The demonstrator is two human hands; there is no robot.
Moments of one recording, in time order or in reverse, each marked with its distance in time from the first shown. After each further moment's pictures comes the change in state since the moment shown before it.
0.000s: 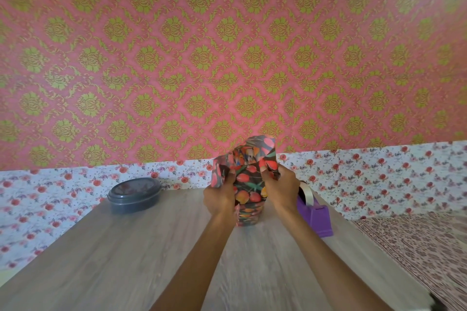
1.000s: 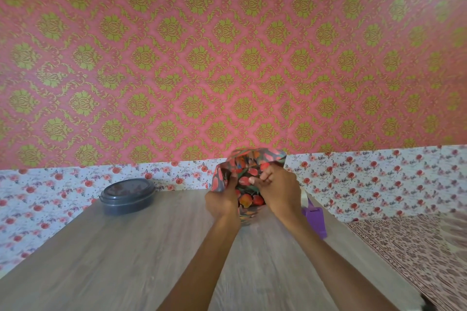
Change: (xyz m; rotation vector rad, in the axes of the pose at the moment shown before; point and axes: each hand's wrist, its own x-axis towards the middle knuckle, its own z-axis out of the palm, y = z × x) left_hand -0.009 -0.007 0.013 -0.095 0.019 -0.054; right_hand -0.005 -0.010 -0.021 -0.371 -0.092 -0.217
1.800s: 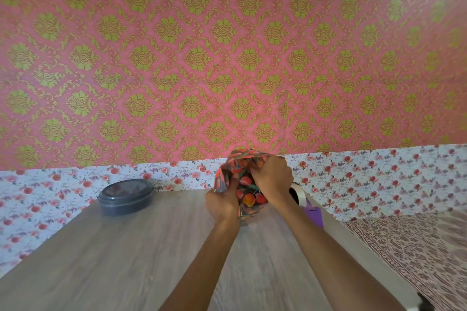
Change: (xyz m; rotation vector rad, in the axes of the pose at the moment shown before) left_hand 0.003 -0.007 0.000 0.145 -0.010 0.085; right_hand 0.034 -0.024 0.010 -0.194 -0.011 0.190
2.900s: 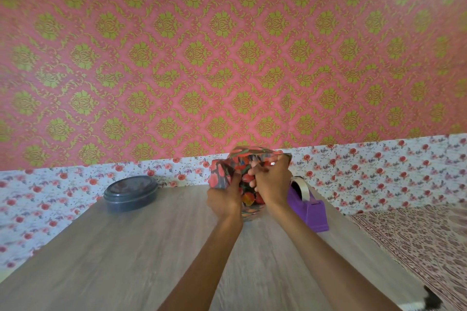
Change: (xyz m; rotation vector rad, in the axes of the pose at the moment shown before) left_hand -0.008 -0.001 0.004 -0.010 0.027 -0.006; right_hand -0.033 0.008 -0.001 0.875 -0.026 0.135
